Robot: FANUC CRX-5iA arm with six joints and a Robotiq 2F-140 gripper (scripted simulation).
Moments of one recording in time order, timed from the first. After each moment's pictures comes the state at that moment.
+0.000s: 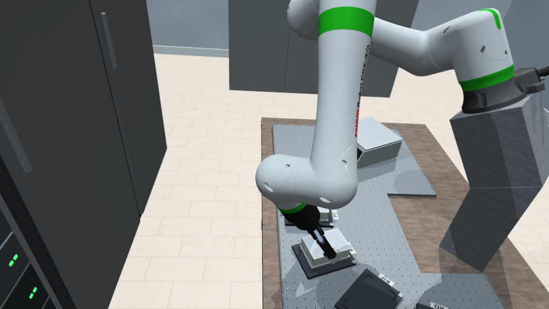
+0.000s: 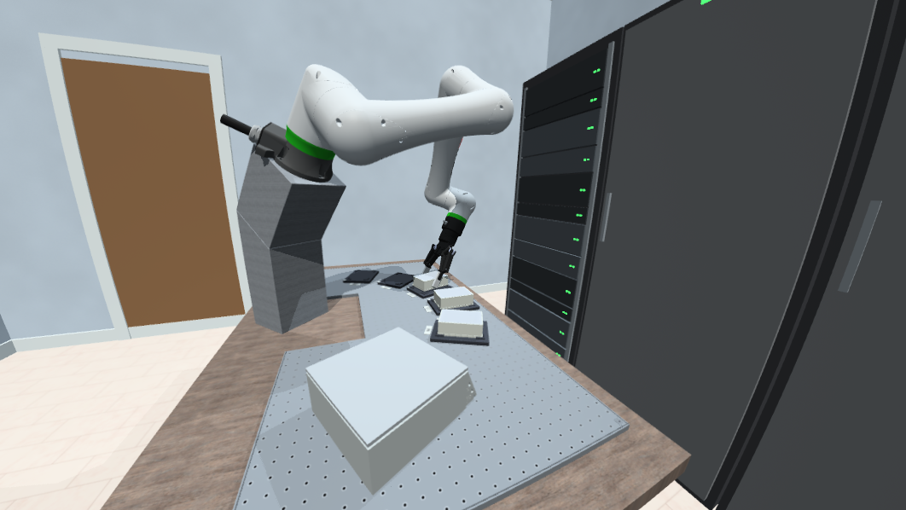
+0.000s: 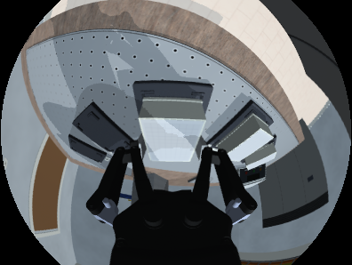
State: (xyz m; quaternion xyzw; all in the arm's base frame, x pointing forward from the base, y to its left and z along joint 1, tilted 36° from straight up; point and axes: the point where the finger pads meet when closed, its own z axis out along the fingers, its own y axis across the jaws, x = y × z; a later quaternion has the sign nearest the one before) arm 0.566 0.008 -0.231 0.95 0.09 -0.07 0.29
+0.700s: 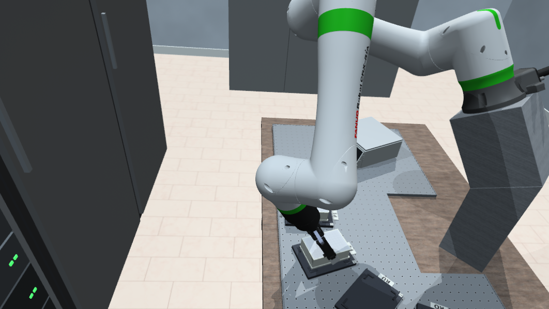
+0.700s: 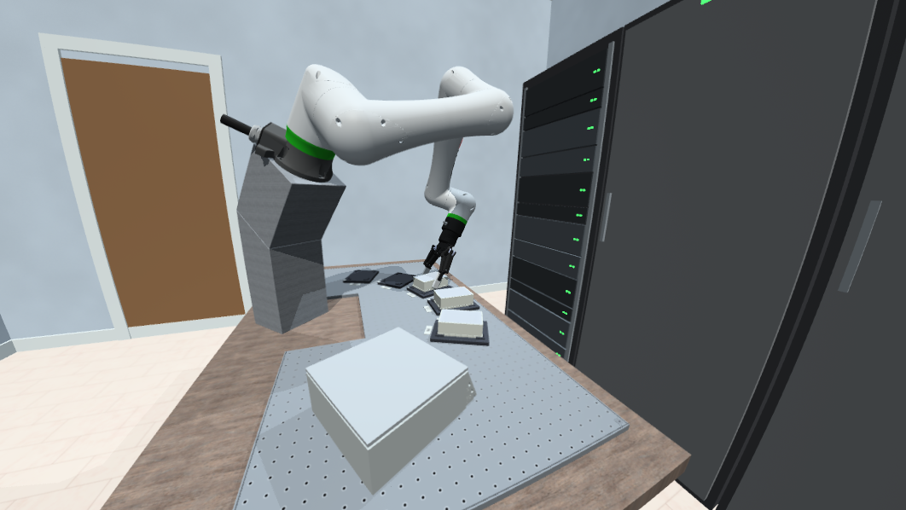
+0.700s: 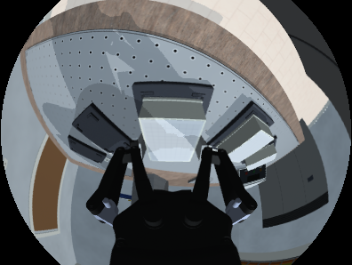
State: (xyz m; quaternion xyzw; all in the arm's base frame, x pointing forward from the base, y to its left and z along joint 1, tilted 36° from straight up) arm 0.567 0.007 -0.233 0.95 0.09 -0.07 0.29
